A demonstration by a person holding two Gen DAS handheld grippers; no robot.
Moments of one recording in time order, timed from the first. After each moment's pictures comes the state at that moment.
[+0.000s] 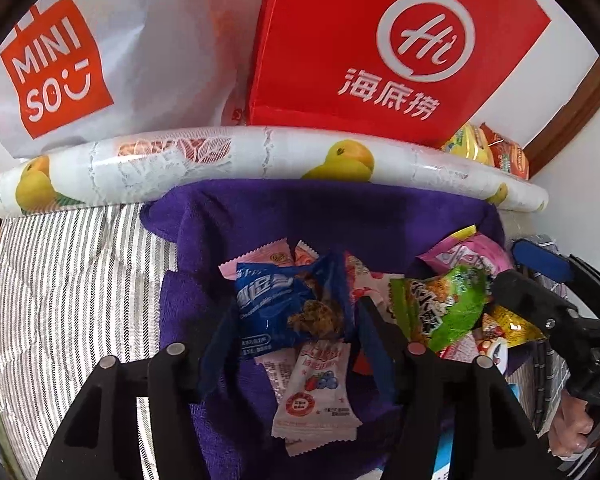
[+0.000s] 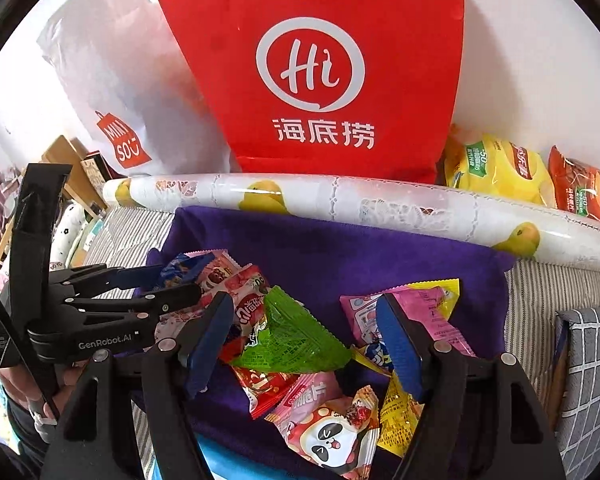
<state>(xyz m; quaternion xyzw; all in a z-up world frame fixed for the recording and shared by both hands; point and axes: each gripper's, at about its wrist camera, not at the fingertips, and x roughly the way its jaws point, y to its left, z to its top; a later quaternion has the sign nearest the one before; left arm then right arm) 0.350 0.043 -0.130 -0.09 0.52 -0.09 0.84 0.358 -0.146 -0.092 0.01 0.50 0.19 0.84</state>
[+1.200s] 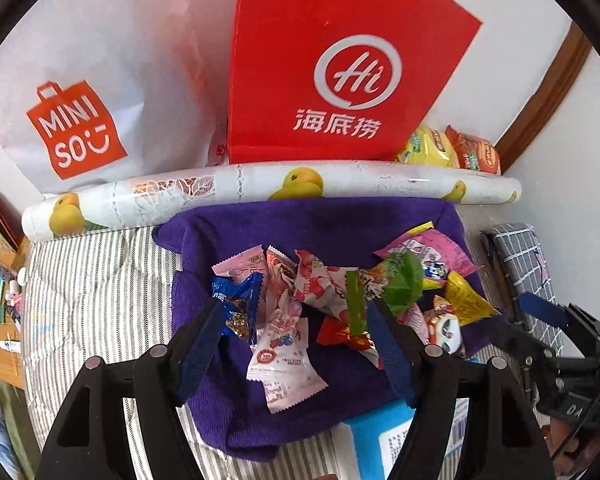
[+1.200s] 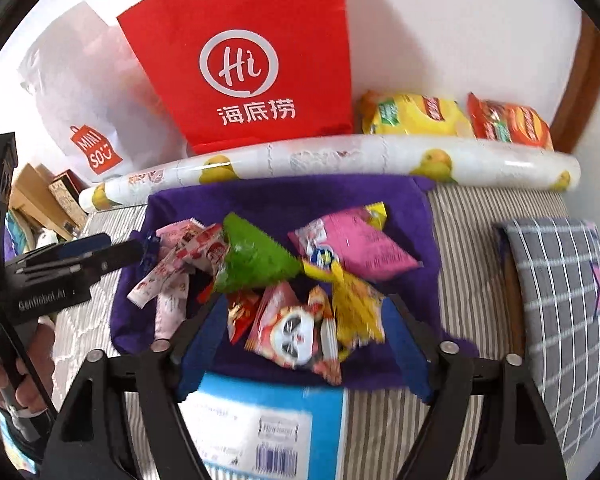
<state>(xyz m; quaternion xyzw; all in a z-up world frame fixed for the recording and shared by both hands) 0.313 0.031 -0.068 -0.05 0.50 -0.10 0.86 0.287 -0.188 -0.062 0.04 0.52 0.08 0.85</state>
